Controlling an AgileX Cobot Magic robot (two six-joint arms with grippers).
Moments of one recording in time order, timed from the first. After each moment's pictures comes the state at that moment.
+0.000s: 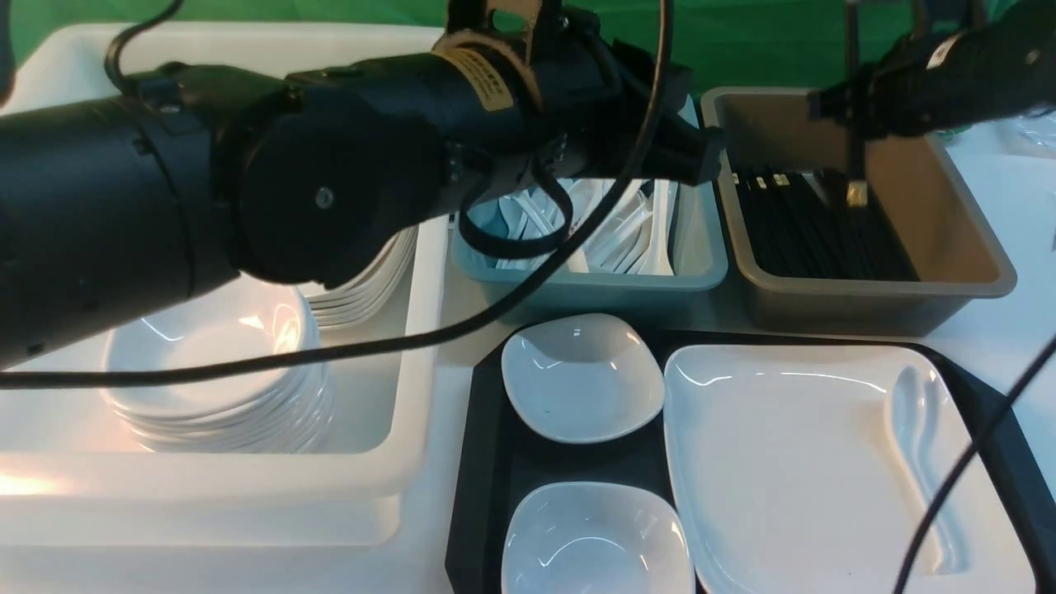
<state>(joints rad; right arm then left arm) 0.11 1.98 -1.61 0.05 0.26 -0.08 -0.71 1.50 -1.21 -0.24 0.05 0.19</state>
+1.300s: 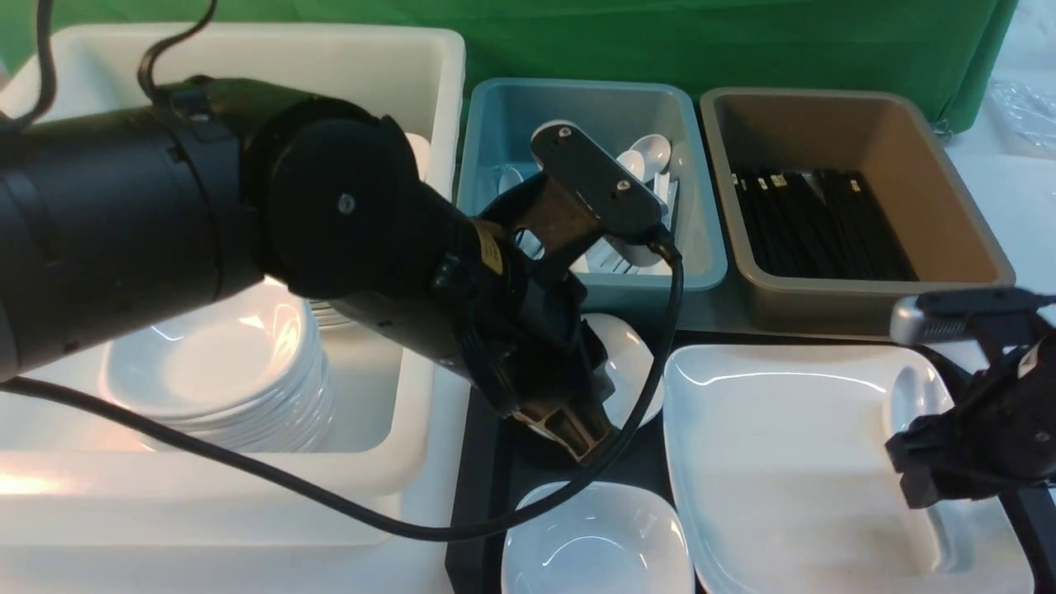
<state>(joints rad) 0.11 1.59 -0.86 0.05 0.61 -0.04 -0.71 1.52 -1.21 -0.27 0.74 0.48</state>
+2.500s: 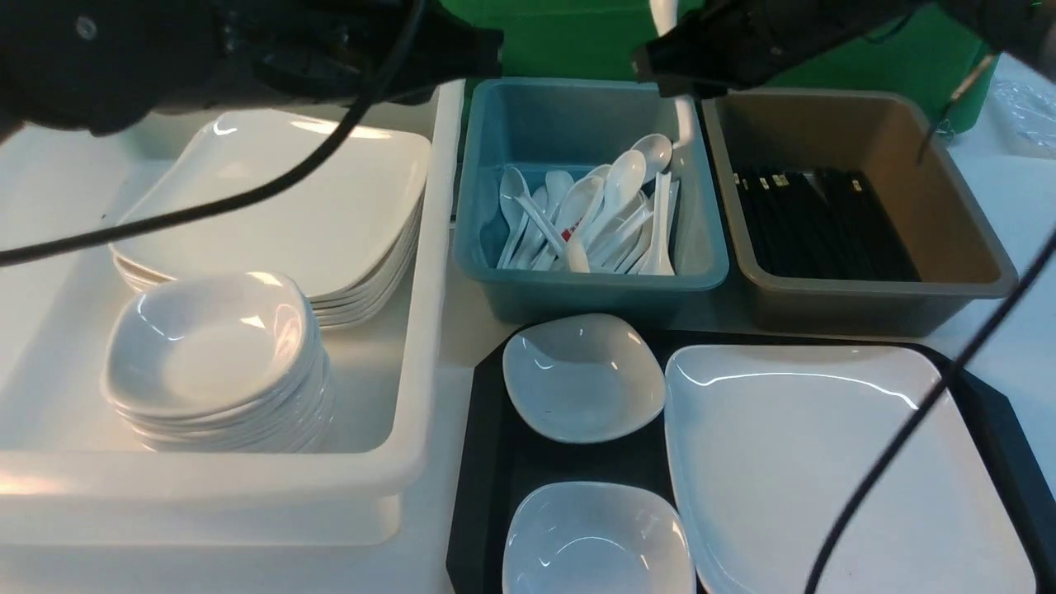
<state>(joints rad) 0.38 2.04 -1.99 0.13 0.65 -0.08 -0.43 1.42 -1.27 -0.22 0.35 0.11</state>
